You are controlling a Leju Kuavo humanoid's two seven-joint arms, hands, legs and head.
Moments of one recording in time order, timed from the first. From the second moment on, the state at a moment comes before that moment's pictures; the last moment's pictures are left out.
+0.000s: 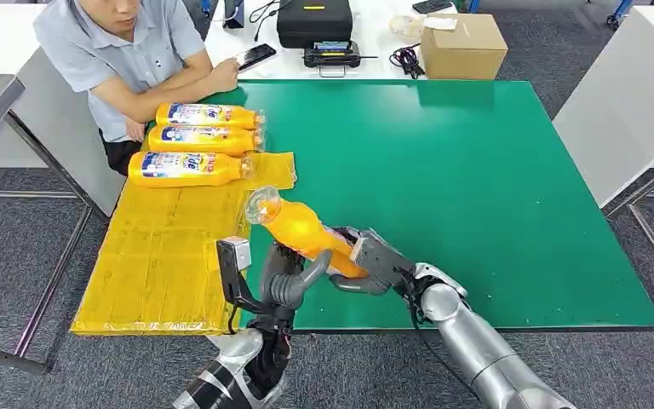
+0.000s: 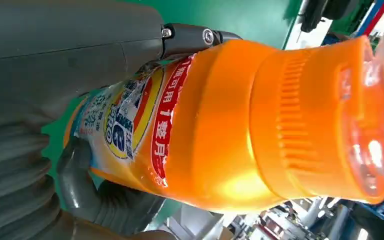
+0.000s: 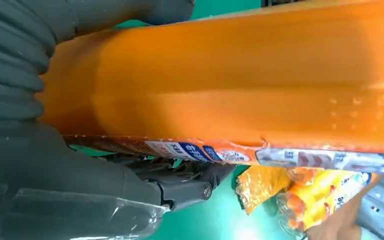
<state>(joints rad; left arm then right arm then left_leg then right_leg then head) -0.31 -0.32 -0.62 -0.98 0.58 0.37 -0.42 -0.43 -0.10 0.58 -1.03 0.15 0.28 -0.41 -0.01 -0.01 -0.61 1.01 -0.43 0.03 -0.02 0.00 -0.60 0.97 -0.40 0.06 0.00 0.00</state>
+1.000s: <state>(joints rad) -0.32 -0.31 -0.54 -0.99 0.09 0.67 -0.58 -0.34 -0.09 0.55 -1.00 0.19 0.15 -0.43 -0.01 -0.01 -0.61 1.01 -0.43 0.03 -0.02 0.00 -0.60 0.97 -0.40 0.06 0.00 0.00</state>
